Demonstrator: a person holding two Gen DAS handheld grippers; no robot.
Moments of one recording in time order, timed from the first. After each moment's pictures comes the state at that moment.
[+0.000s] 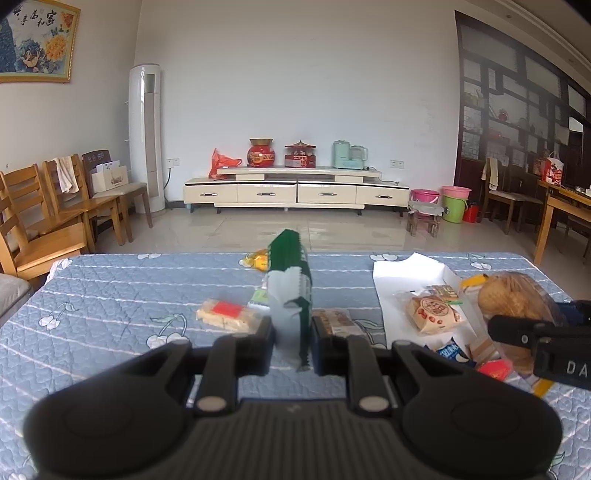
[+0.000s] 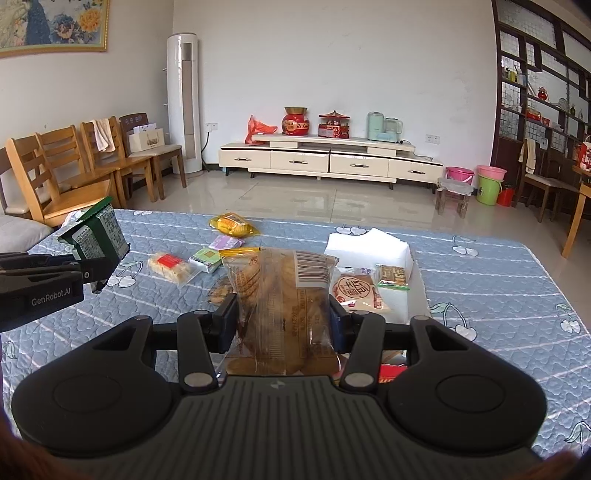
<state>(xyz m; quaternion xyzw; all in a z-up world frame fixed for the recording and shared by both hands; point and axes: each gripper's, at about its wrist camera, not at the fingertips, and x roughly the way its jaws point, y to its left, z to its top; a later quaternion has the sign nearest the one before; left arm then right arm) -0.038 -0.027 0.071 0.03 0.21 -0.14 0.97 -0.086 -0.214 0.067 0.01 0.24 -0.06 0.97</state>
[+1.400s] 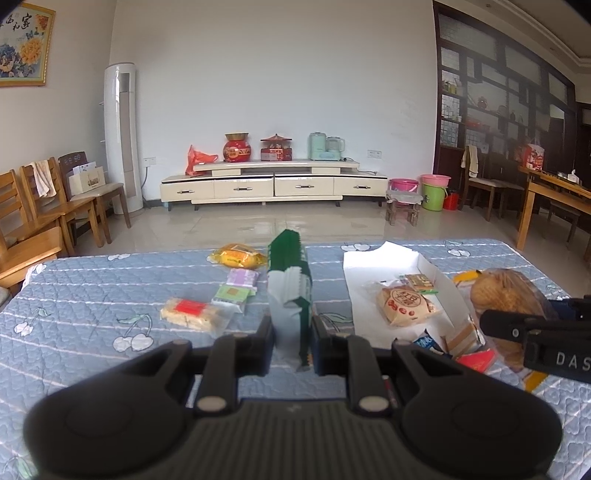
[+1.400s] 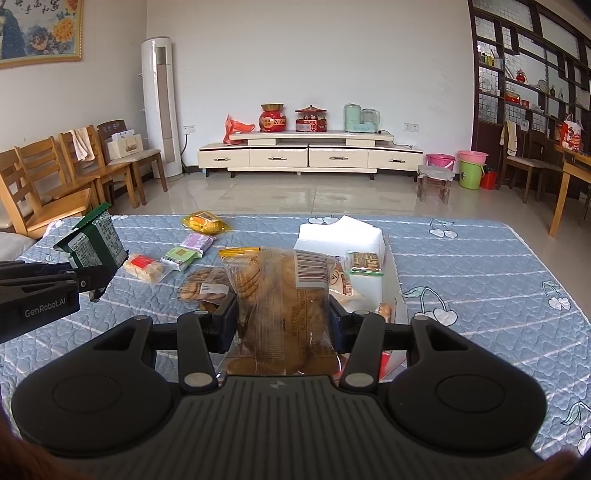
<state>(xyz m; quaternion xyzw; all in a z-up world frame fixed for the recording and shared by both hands) -0.035 -0.055 0.066 0.04 0.22 -0.18 0.96 -0.091 -0.212 0.063 0.04 0.24 -0.09 0.96</state>
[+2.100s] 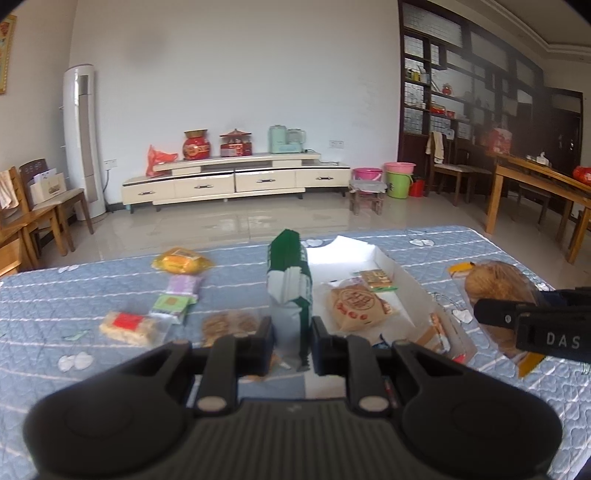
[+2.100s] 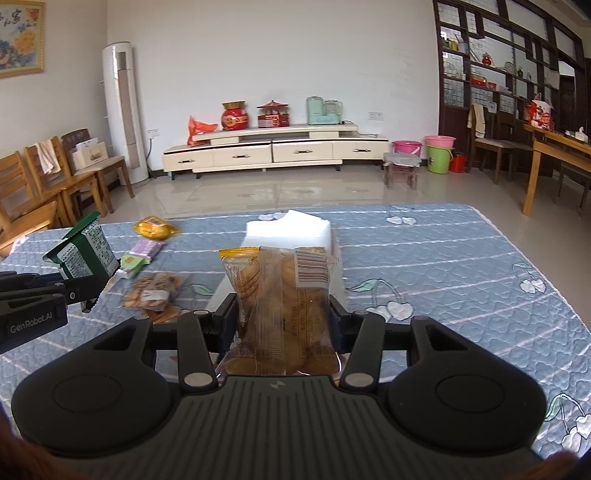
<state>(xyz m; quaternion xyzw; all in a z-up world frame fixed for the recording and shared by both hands) -0.017 -0.115 0.058 0.06 0.23 -0.24 0.94 -0.084 -0.252 0.058 0.06 0.25 -0.15 0.95</state>
